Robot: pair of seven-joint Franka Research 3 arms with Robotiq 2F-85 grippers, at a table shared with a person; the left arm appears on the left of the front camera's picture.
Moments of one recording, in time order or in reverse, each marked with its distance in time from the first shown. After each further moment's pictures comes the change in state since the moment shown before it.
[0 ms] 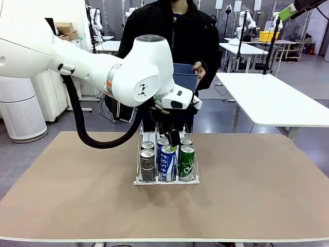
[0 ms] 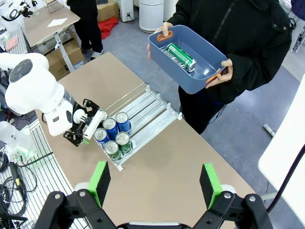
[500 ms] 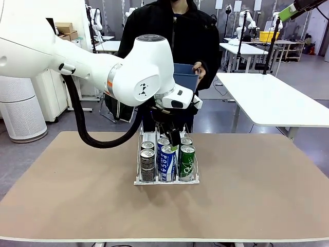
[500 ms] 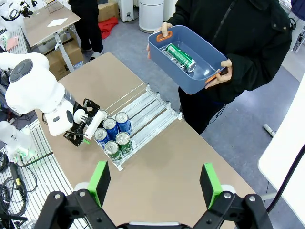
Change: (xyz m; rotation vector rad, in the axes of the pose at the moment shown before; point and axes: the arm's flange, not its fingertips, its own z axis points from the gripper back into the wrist) left arm 0.001 0.001 0.000 0.000 -0.001 -0.001; right arm 0.000 0.000 0.000 0.000 0.000 0.000
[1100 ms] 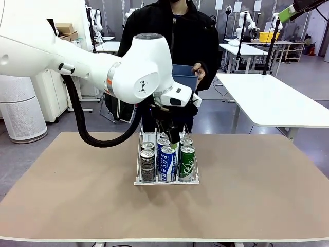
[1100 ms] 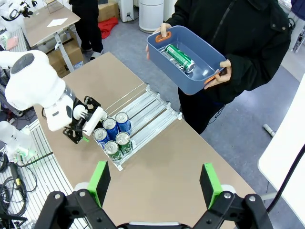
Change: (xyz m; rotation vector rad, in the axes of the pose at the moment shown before) left arm -0.001 0.013 0.015 -0.052 -0.033 -0.033; right arm 0.000 0.000 0.000 0.000 0.000 0.000
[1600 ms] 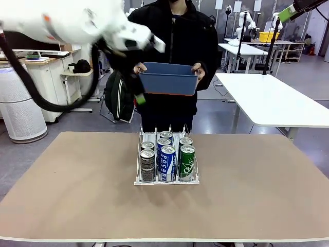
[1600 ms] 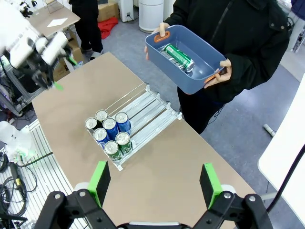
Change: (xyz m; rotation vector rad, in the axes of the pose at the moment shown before) left arm -0.086 0.061 0.183 0.161 -0.098 0.105; right arm 0.000 -0.001 0.000 0.000 0.000 -0.001
